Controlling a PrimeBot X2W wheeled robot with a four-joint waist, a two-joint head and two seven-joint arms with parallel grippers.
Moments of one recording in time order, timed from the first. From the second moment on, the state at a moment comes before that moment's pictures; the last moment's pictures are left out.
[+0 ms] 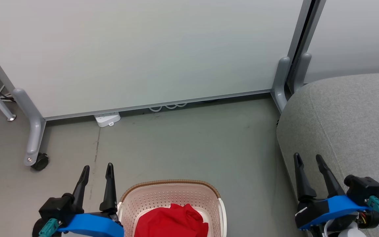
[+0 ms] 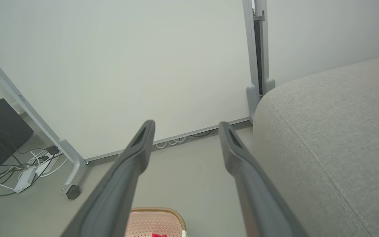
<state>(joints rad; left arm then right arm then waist) -0.10 0.05 -0.10 0.24 -0.32 -0.03 -0.21 -0.08 -0.05 -0.02 0.21 0.28 0.13 -0.10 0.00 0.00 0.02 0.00</state>
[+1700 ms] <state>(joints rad) -0.12 0.05 -0.14 0.27 -0.15 -0.01 -0.26 -0.11 -0.05 -0.02 0.19 0.06 0.13 -0.13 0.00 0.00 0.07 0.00</state>
